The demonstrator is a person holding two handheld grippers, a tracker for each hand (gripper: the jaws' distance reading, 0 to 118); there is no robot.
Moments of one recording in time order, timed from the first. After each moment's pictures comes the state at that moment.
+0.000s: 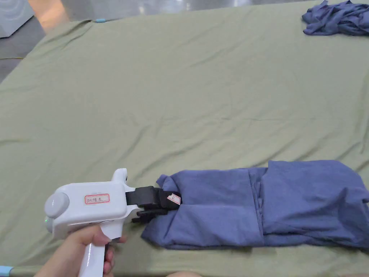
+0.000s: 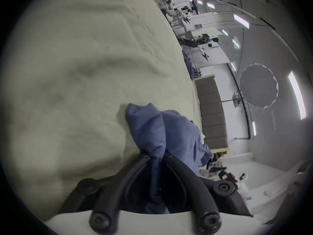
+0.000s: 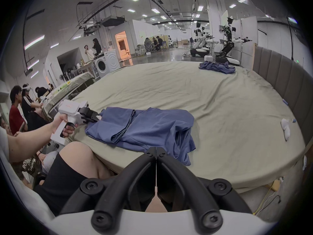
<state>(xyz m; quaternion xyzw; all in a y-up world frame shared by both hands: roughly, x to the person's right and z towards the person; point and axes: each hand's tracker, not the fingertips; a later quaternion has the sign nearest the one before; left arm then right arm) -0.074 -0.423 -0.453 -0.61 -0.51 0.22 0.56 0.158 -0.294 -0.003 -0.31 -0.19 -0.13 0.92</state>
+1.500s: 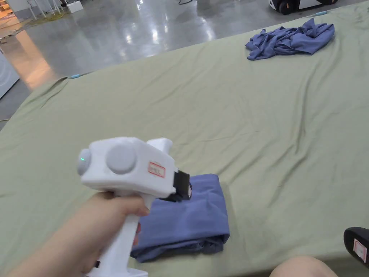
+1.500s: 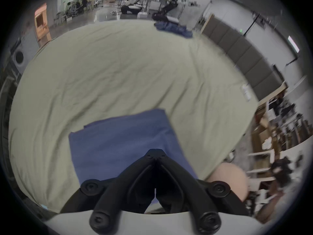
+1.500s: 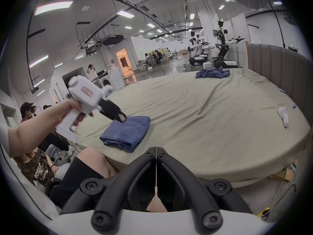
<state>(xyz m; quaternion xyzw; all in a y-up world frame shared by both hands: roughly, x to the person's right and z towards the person) 0.077 -0.296 -0.335 -0.50 -0.49 -0.22 0.68 0.156 -0.274 0.069 -0.23 -0.18 -0.18 0.94</state>
